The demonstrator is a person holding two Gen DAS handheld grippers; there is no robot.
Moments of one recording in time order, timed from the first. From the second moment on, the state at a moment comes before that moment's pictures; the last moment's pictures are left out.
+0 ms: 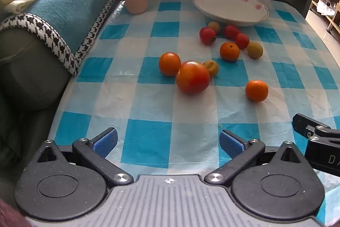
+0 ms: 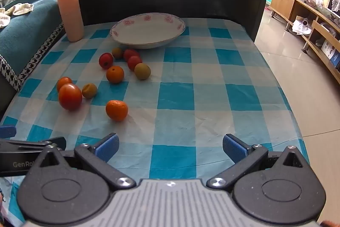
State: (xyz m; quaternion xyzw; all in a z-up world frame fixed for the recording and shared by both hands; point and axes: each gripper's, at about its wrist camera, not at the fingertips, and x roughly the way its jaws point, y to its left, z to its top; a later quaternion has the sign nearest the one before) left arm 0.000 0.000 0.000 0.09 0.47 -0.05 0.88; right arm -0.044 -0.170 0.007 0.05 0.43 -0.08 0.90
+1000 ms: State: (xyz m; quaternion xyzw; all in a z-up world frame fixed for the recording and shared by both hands) left arm -0.003 -0.002 -0.004 0.08 0.48 -0.05 0.87; right arm -0.044 -0.166 0.006 0.05 0.43 -0.07 0.90
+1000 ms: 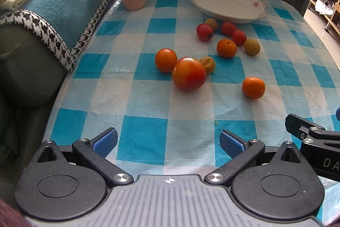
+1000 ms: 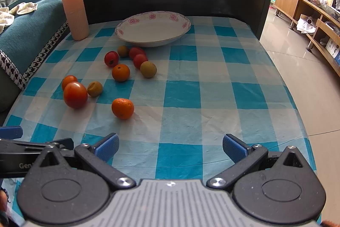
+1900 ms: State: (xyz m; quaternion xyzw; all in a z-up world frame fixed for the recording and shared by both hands) left arm -0.002 0.000 -0.004 0.09 0.48 -0.05 0.87; right arm -0.044 -0.166 0.005 0.06 0.43 -0.07 0.90
